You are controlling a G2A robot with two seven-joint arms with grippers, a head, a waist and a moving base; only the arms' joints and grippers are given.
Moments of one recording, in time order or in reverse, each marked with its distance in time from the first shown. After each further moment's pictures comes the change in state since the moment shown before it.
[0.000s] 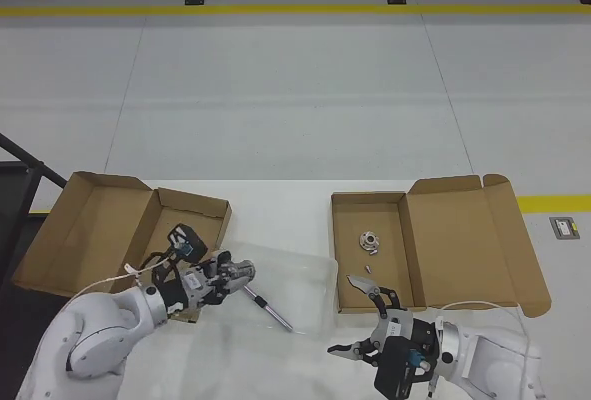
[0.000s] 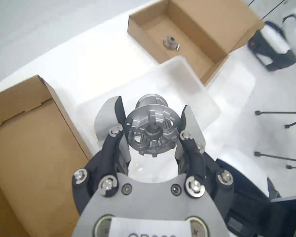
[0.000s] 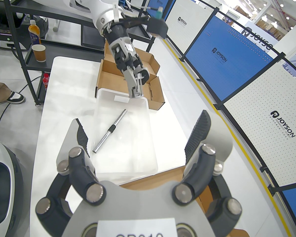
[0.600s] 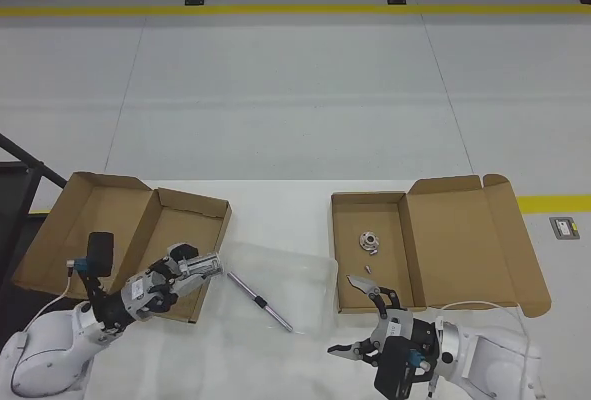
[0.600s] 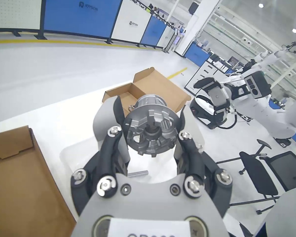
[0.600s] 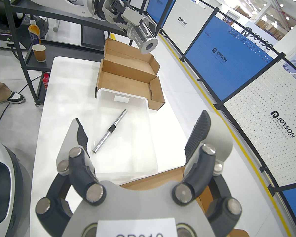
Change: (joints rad) left arm 0.085 0.032 -0.155 0.115 -0.401 -0.312 0.181; right arm 0.000 0.000 0.000 0.000 0.000 0.000 0.000
